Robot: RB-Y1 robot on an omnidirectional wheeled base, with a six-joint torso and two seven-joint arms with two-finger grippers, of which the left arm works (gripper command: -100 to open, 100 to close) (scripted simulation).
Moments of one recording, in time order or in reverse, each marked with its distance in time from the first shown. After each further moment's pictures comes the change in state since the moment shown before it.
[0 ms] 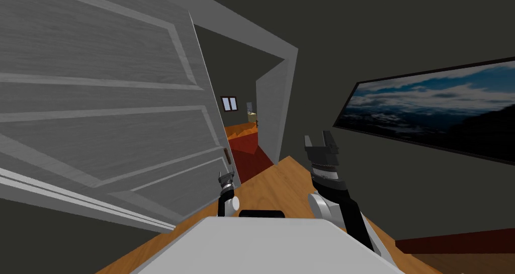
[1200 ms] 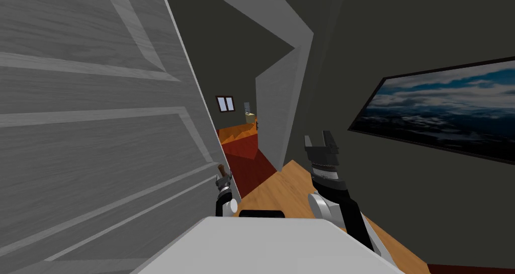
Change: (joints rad) arm -0.004 0.020 0.011 0.061 0.031 -0.028 0.060
